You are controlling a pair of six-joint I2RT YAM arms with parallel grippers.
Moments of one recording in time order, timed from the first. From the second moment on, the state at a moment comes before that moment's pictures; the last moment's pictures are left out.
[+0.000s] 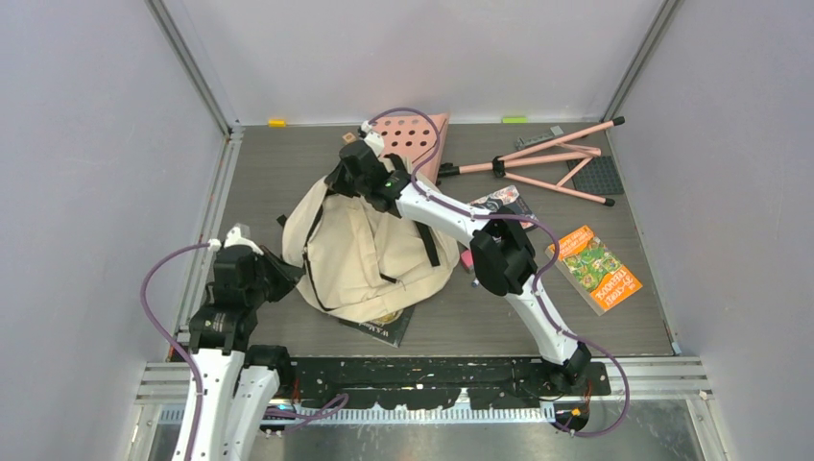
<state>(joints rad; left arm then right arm) -0.05 0.51 0.69 -0.80 0.10 -0.73 0.85 2.35 2.10 -0.19 0.18 0.97</state>
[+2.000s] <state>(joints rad) -0.05 0.49 0.61 -0.85 0.14 -0.73 1.13 2.18 1.94 -0.40 0.15 0.44</state>
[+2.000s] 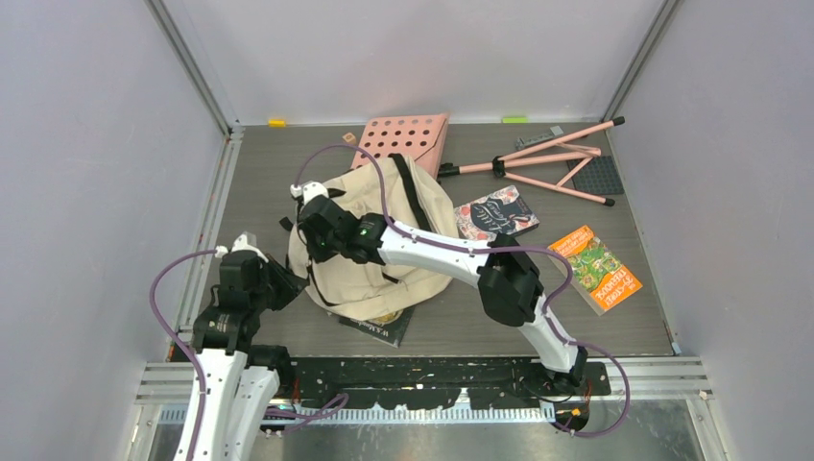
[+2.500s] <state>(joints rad) -0.05 0.50 0.58 -0.80 0.20 -0.71 1.12 2.25 2.07 -0.42 0.22 0.45</state>
